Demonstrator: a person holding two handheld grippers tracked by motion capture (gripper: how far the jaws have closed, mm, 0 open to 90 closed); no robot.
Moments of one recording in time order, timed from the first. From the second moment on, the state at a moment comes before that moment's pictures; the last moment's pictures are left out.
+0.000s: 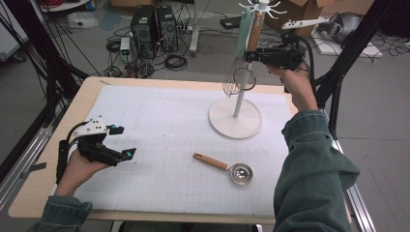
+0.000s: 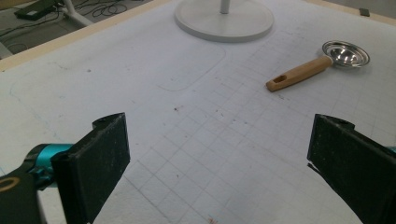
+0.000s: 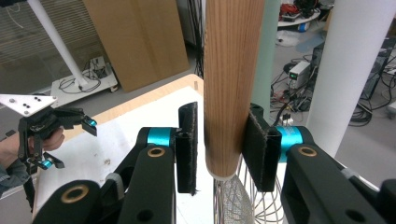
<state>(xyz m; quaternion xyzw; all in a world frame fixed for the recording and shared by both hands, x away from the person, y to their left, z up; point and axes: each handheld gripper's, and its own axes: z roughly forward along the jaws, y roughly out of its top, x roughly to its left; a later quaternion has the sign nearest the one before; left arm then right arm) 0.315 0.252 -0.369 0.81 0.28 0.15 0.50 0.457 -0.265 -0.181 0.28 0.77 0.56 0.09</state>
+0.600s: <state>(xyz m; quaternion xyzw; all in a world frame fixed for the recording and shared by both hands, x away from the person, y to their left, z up) 0.314 0.247 -0.368 0.81 0.27 0.14 0.50 0.437 -0.290 -0.173 0.29 0.75 0.58 0.13</state>
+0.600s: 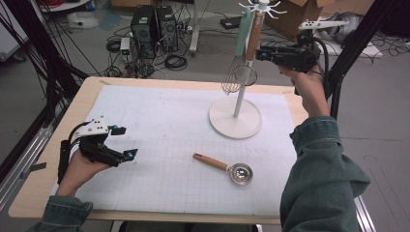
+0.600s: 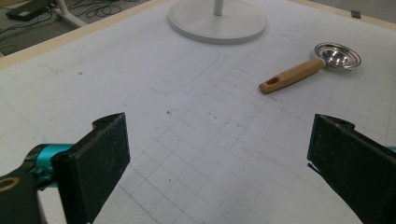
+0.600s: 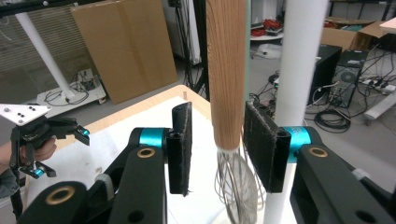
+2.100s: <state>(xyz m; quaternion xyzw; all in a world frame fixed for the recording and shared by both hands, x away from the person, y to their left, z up) 0.312 0.244 -0.366 0.81 0.27 0.13 0.51 0.433 -0.271 -0.107 0.28 0.73 0.60 0.18</state>
